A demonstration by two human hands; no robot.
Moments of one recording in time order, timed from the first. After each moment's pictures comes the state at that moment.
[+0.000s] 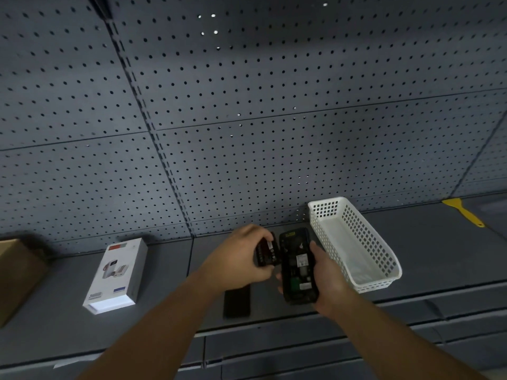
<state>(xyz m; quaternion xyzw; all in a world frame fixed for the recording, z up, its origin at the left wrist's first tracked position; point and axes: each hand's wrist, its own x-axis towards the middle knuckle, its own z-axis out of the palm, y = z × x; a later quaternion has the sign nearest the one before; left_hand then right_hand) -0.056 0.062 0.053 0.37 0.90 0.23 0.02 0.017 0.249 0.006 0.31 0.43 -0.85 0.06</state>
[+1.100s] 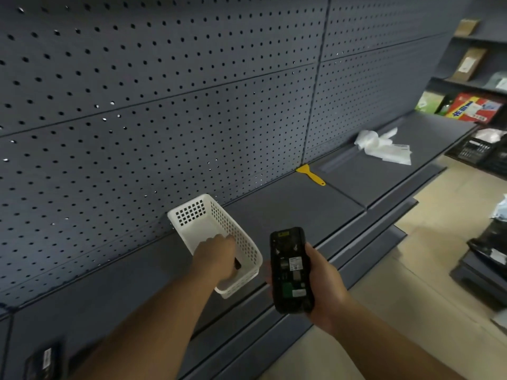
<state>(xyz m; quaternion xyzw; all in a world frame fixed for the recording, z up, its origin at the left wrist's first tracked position) -0.058 0.338 -0.019 0.41 0.90 -0.07 0.13 0.146 0.435 0.019 0.42 0.35 -0.83 -0.11</state>
